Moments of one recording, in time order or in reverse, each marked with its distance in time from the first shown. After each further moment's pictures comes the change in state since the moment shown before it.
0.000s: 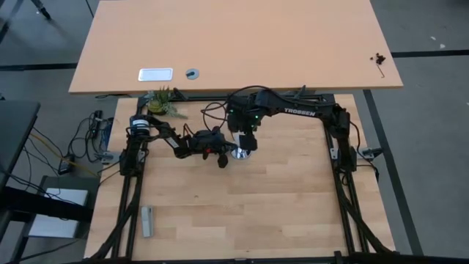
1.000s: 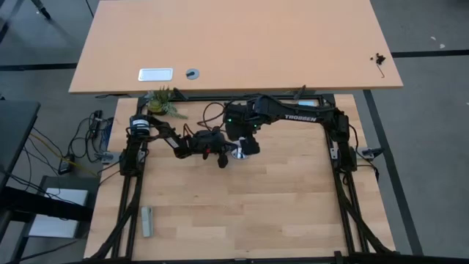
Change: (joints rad) left arm 0.000 0.000 0.000 0.000 0.000 0.000; right arm 0.083 0.006 0.070 -0.040 0.182 -0.186
